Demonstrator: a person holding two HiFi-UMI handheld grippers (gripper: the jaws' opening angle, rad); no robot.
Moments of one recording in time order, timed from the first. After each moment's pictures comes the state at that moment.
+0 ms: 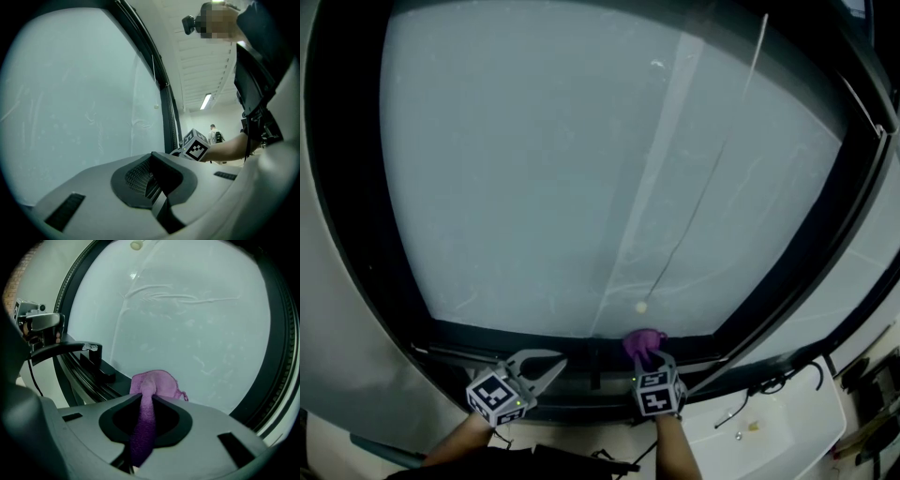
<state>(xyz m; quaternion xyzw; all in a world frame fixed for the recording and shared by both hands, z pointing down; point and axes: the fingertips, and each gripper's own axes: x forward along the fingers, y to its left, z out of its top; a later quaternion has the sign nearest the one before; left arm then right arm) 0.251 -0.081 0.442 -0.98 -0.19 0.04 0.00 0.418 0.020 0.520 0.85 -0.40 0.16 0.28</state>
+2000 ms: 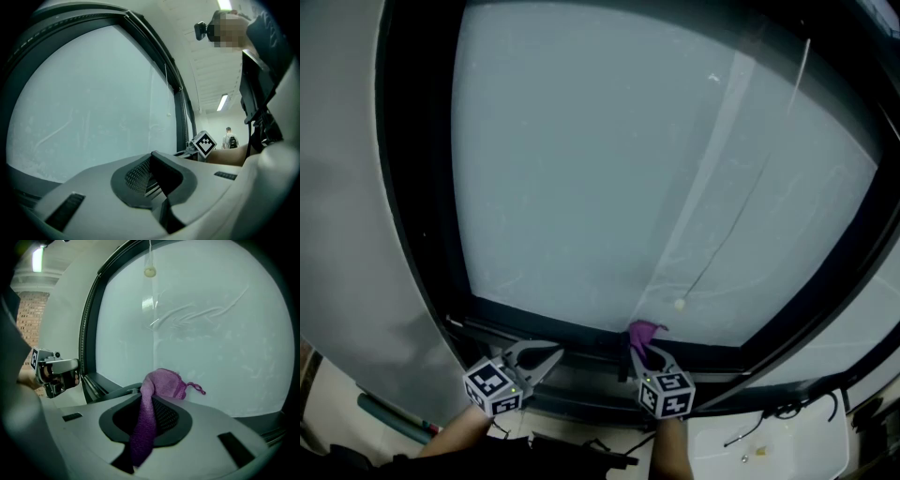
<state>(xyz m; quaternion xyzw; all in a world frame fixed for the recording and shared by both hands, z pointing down) 0.190 -0.121 0.446 -0.99 -0.09 0.04 -0.04 0.342 -0.049 0.489 0.79 -0.58 0.13 0.12</state>
